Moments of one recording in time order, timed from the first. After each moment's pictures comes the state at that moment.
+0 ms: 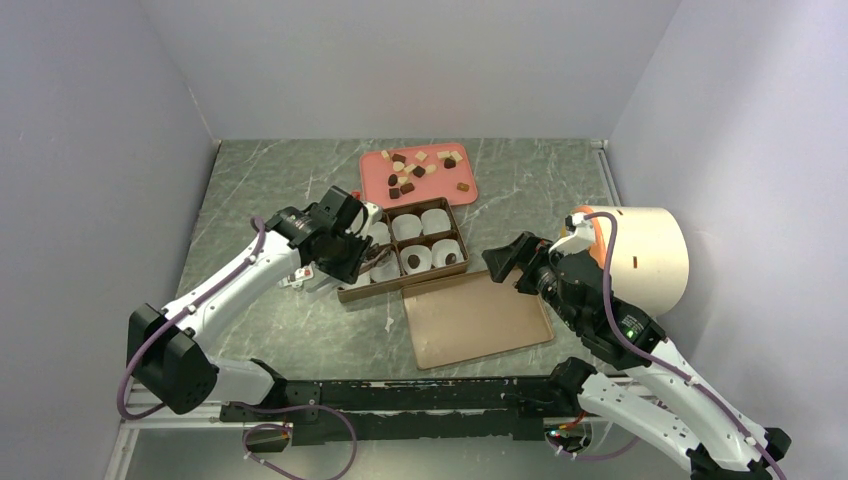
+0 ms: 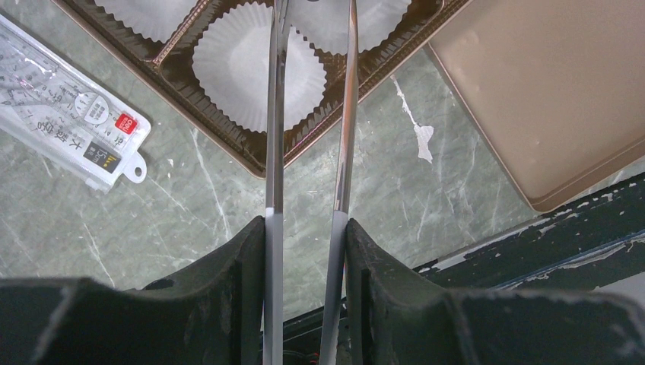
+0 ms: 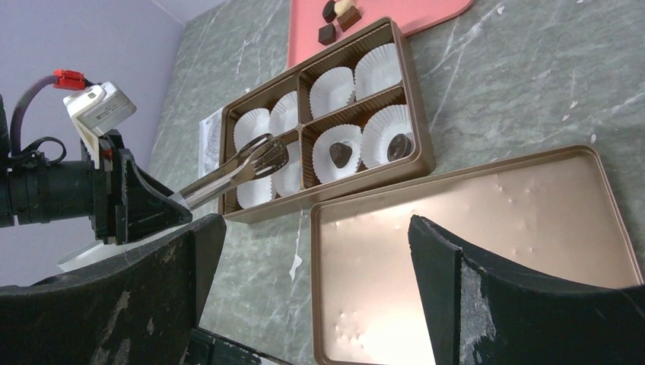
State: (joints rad) left arm -0.60 1.34 1.19 -0.97 -0.01 -0.13; right arm 0.77 0.59 0.79 -0.53 0.36 0.77
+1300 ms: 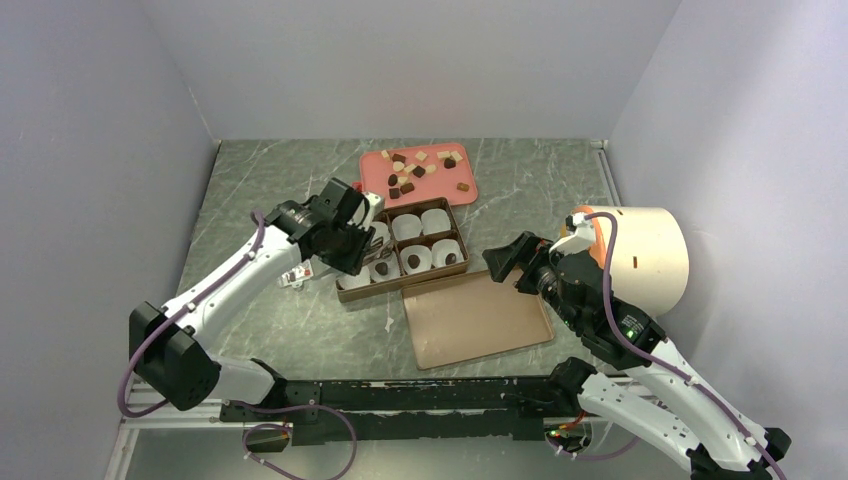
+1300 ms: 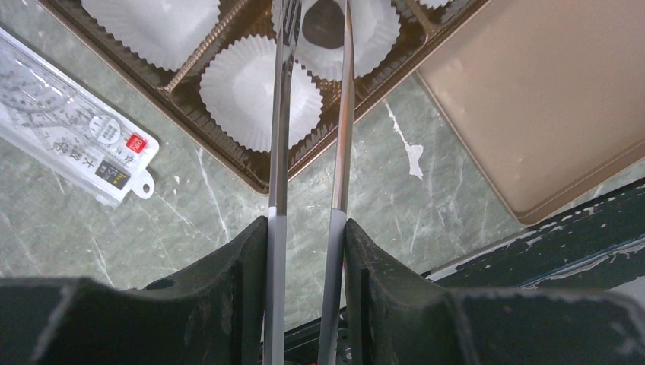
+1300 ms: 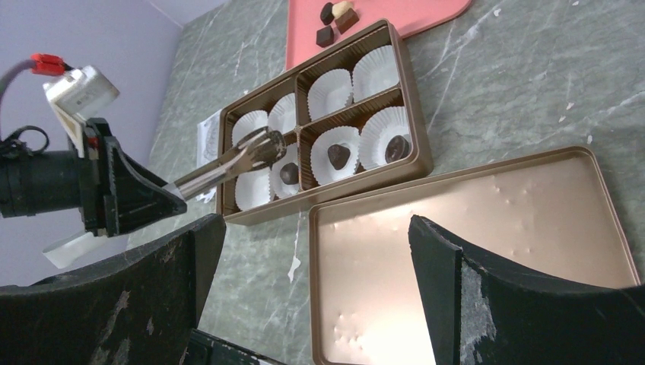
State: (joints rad) left arm -0.60 1.36 1.23 -0.96 -0.01 -0.13; right arm 0.77 0.59 0.79 -0.53 0.37 0.77
